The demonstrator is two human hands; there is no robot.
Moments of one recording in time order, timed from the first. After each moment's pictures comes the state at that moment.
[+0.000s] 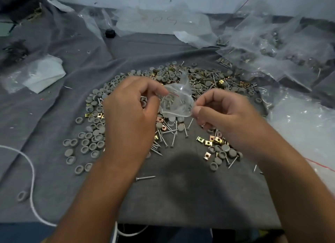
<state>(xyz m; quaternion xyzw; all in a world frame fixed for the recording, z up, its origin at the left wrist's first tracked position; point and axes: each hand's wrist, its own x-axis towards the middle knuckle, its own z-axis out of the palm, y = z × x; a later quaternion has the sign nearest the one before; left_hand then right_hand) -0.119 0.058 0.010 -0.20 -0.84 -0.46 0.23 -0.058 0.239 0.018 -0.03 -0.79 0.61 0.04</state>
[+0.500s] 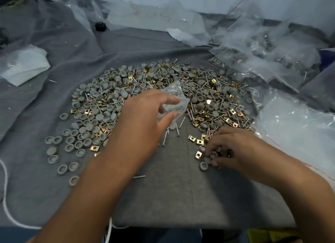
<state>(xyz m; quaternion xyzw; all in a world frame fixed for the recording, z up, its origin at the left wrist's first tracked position) -0.118 0.070 -0.002 -0.30 -0.88 -0.36 0.07 -0.021 0.296 -0.020 0.05 -0.98 0.17 -0.13</state>
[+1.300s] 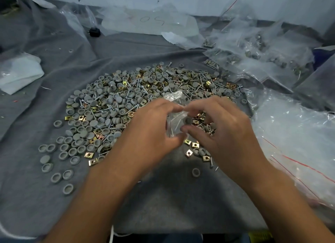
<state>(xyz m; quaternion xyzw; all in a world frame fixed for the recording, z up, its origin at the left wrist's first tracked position) -0.111 0.085 -0.005 -0.34 -0.88 -0.33 -0.02 -0.038 0.249 -0.007 0.06 -0.94 0.21 0.26</state>
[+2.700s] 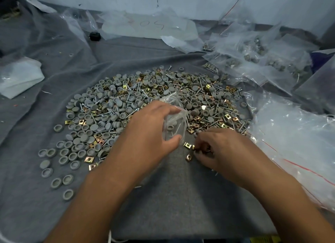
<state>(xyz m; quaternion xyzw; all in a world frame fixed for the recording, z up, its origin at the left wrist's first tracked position) -0.114 0.079 -0.006 -0.34 -0.89 -0.31 0.00 -0.032 0.271 -0.025 0.01 -0.99 0.10 -0.03</state>
